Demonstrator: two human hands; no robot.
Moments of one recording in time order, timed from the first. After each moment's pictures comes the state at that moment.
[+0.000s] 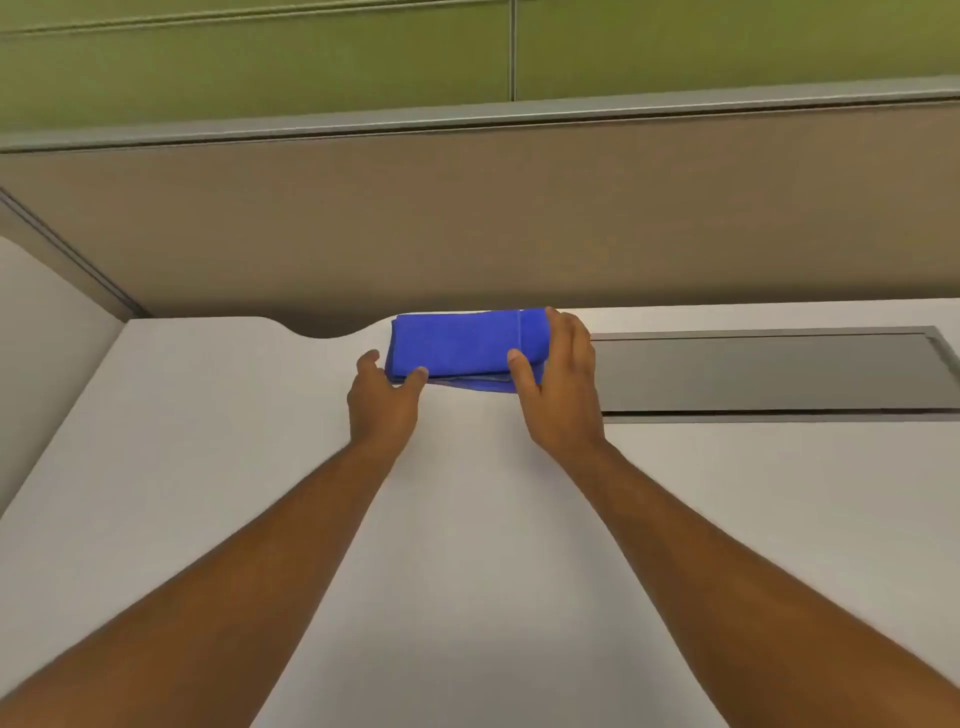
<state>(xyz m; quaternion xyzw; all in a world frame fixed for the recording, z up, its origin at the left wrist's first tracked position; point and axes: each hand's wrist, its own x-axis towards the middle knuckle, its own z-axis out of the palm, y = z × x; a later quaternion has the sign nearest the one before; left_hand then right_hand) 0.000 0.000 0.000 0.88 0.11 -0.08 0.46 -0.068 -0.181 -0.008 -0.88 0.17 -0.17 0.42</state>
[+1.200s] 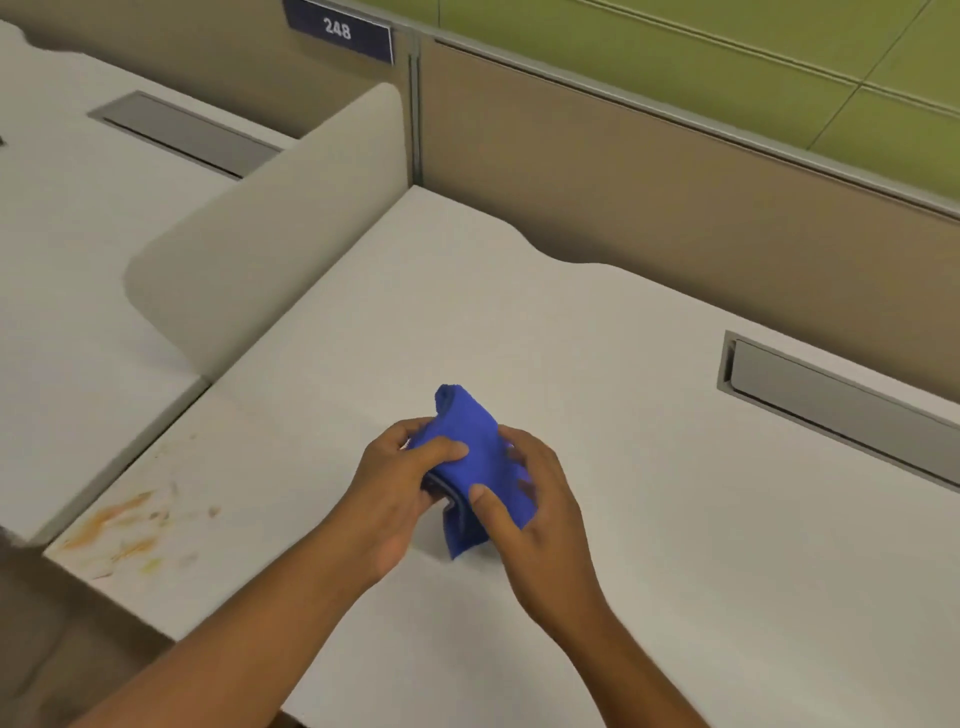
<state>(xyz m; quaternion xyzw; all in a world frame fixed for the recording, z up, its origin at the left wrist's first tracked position) -0.310 0.264 0.089 0.53 0.26 -0.17 0.79 -0.351 0.097 0.089 -0.82 0.00 0.05 0.57</state>
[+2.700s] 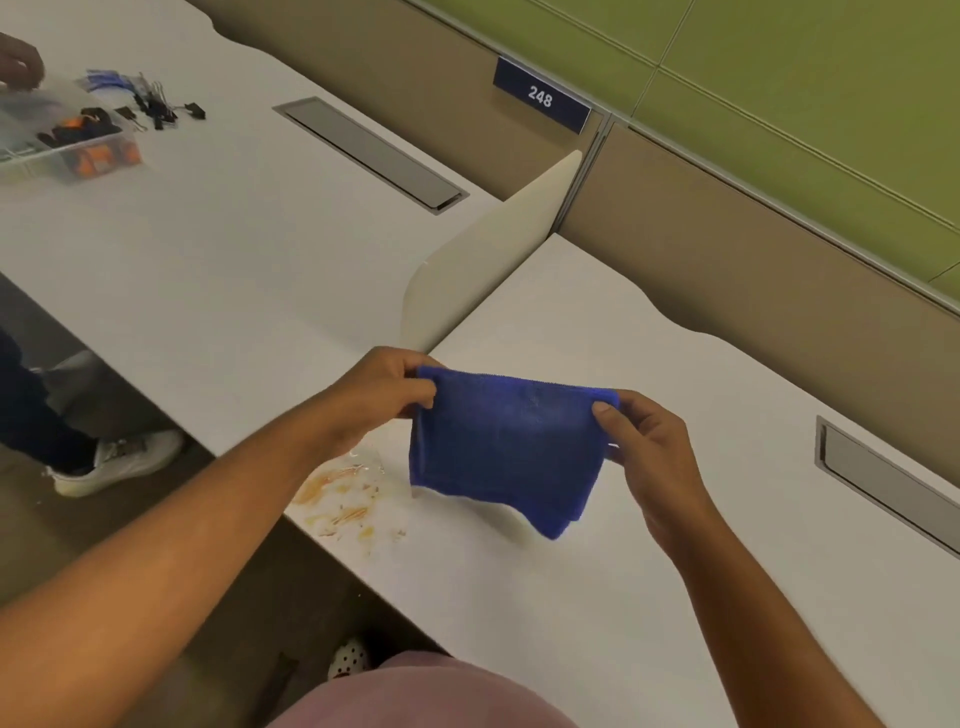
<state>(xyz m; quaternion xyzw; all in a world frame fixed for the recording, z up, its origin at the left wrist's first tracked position) -0.309 0.575 0.107 0.75 0.07 -0.14 0.64 -0.313 0.278 0.146 -0.82 0.03 0.06 0.56</state>
